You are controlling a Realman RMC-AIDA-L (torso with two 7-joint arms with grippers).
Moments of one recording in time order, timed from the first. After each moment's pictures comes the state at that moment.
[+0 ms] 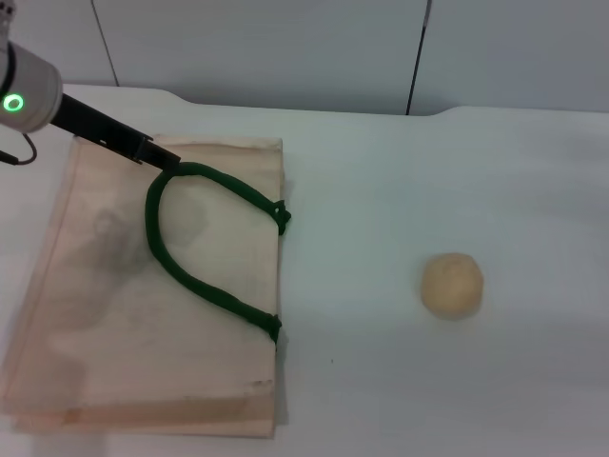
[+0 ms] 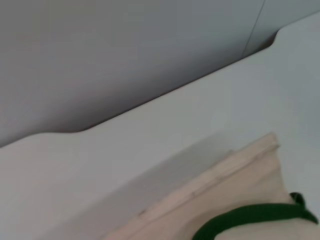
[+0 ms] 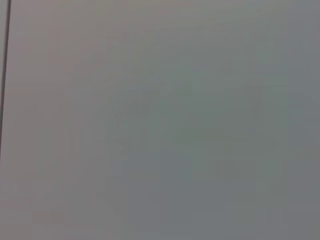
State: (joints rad) left arm -0.75 -2.02 0.82 1.16 -0.45 -1.46 0.78; right arm 0.71 2.02 0.92 -0.15 0.83 1.08 -2.83
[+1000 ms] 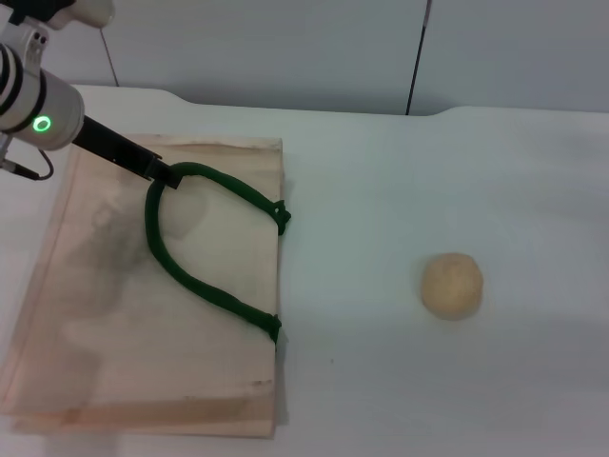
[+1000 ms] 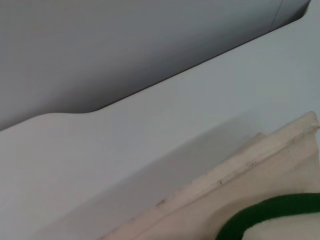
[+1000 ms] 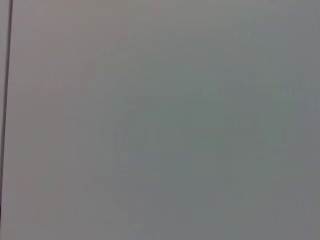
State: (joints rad) left arm -0.80 -2.03 0.83 0.97 -0.37 -1.31 0.80; right arm 0.71 2.03 0.92 -0.15 0.83 1.09 -2.81
